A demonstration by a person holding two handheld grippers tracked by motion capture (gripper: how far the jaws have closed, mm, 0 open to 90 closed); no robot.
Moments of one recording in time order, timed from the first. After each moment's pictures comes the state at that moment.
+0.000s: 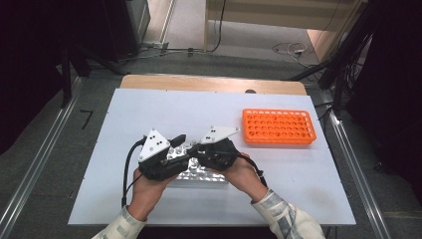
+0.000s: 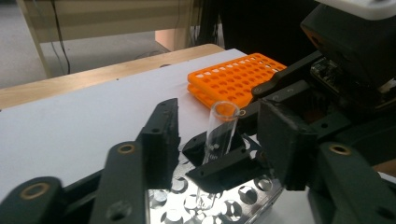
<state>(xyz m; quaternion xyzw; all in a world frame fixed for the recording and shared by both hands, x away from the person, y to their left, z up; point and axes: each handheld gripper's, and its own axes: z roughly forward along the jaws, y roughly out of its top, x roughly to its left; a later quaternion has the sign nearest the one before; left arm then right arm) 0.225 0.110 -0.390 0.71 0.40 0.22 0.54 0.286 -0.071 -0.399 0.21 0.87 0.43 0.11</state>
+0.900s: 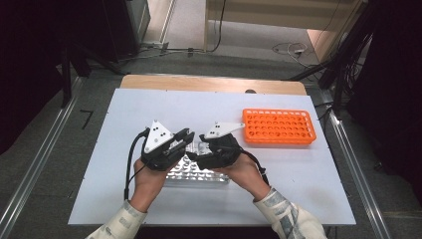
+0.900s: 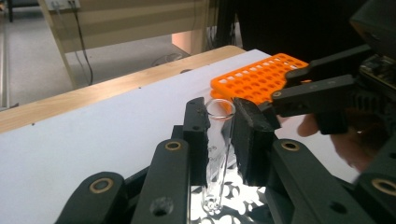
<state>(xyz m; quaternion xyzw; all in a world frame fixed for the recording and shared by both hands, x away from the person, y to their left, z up) 0.247 0.111 -0.387 0.71 0.40 0.26 0.52 0.295 -0.079 -0.395 0.23 0.87 0.43 0.10</state>
